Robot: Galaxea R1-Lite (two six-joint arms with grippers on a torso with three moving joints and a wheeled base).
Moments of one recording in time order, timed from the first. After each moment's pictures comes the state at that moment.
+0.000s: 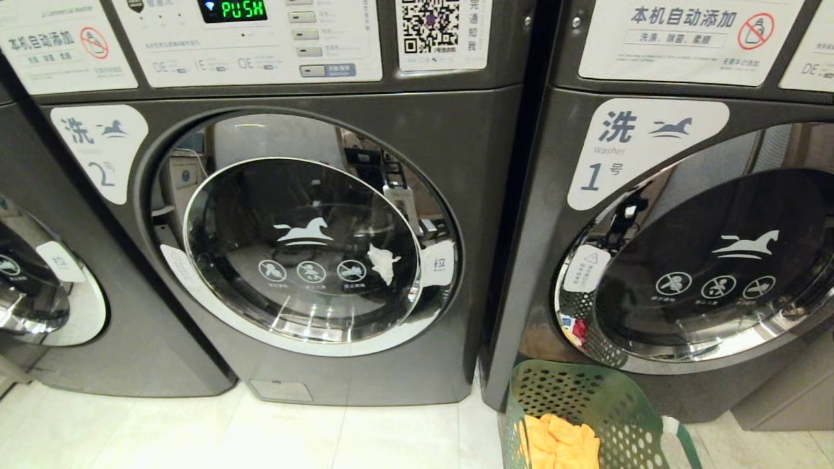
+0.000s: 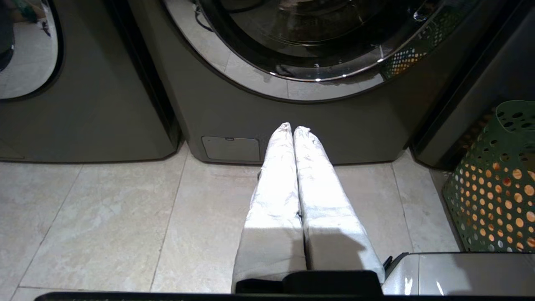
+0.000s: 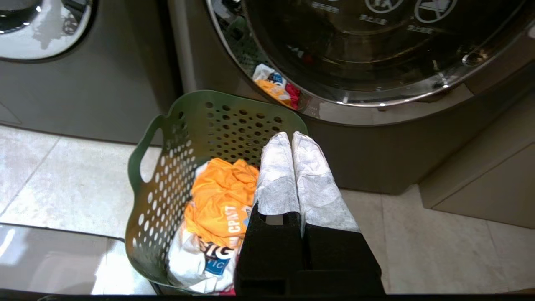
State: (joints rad) left arm 0.00 0.00 -0.05 0.13 0.01 0.03; right arm -0.01 0.00 -0.07 0.17 0.05 -0.13
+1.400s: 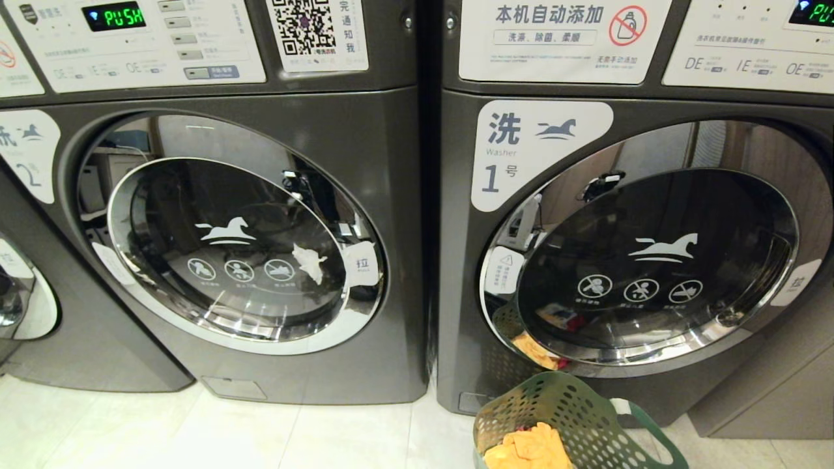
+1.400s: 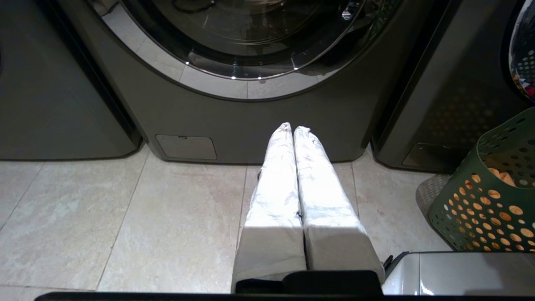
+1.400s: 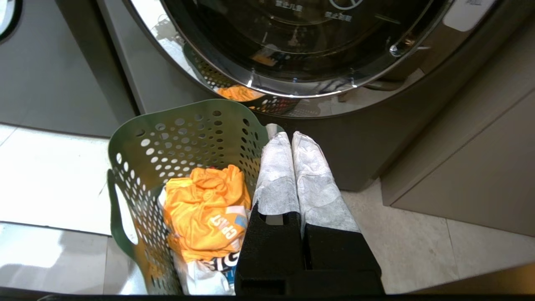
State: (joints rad) left arm 0.00 0.00 -0.05 0.13 0.01 0.03; right arm -0.01 0.00 -0.07 0.17 0.05 -0.13
